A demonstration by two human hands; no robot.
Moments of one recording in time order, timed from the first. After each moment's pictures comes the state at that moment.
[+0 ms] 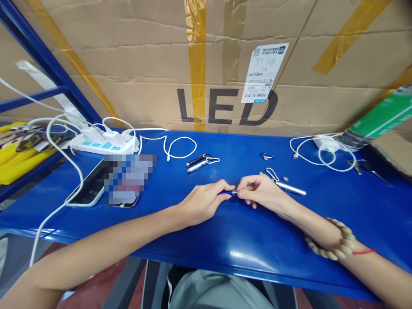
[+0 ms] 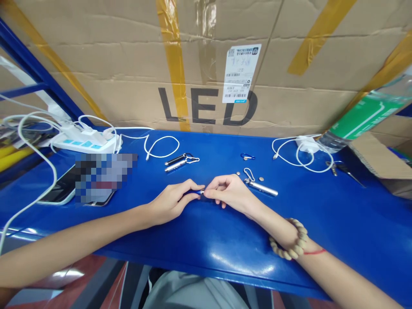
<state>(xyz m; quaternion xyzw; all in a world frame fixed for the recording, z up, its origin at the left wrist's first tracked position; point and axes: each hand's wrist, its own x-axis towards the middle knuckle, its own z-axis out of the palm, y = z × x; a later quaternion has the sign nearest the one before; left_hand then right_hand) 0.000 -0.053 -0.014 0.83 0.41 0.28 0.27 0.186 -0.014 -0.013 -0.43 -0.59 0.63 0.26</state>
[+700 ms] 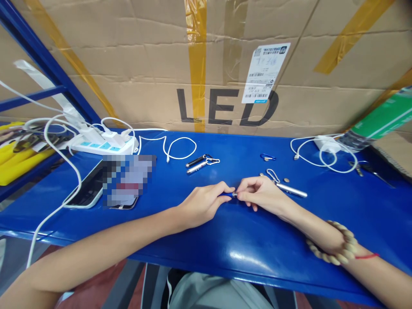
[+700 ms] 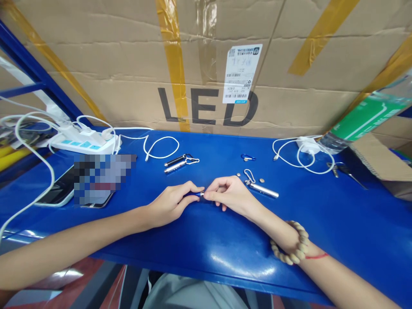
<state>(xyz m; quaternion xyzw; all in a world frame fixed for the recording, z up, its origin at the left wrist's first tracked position) -0.001 -0.052 -0.015 0.83 0.41 0.26 0.27 0.186 -0.014 -0.012 -0.44 -0.60 0.62 0.26</state>
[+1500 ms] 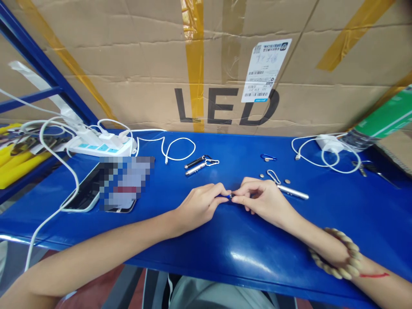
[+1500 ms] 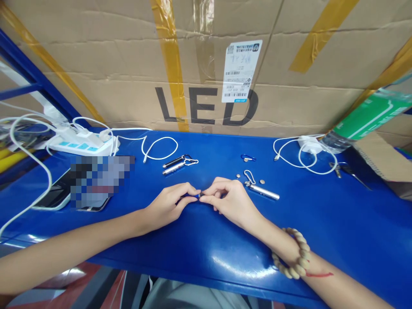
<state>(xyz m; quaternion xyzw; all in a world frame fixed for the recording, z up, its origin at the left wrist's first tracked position) -0.002 -0.047 -0.025 0.83 0.41 0.31 0.23 0.182 -0.025 -0.007 -0.43 -0.68 0.49 0.32</state>
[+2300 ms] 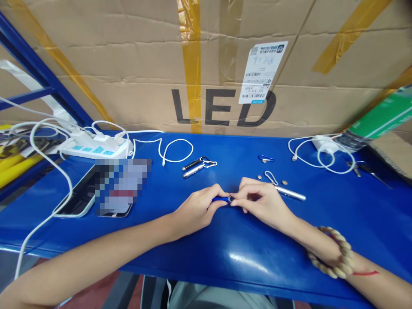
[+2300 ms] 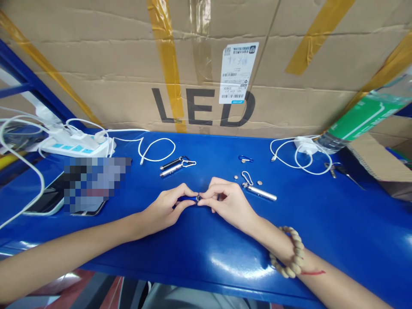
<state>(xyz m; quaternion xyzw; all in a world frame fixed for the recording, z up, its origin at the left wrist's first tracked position) -0.001 -0.050 -0.020 0.81 0.40 0.32 0.29 0.184 -0.024 -0.005 -0.39 -0.72 0.46 0.35</state>
